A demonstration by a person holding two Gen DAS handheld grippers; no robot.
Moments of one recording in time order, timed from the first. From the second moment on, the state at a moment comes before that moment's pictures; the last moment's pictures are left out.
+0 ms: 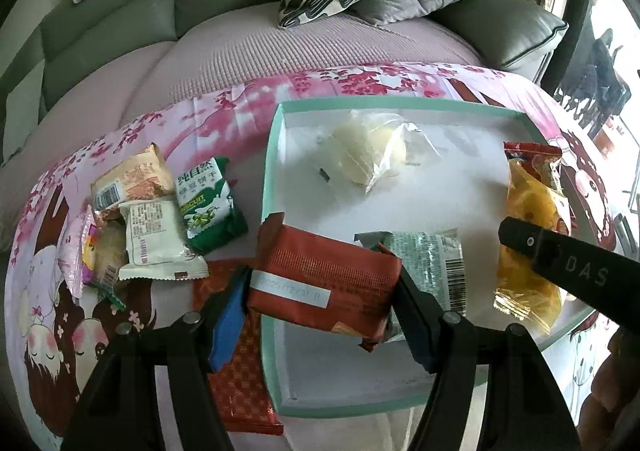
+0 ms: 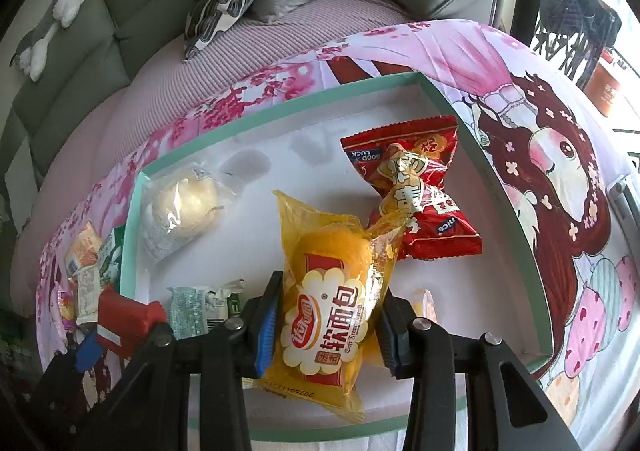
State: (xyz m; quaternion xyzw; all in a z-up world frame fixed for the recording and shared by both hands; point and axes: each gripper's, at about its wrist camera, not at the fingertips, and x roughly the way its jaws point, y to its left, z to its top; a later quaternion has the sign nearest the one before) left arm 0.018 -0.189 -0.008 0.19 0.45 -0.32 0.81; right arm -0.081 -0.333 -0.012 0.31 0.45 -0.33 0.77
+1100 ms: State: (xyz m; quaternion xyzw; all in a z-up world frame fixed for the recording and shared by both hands) left arm 0.012 -0.199 -0.009 0.19 0.46 -0.34 0.80; right arm -0.076 -0.327 -0.006 0.26 0.46 -0.33 0.78
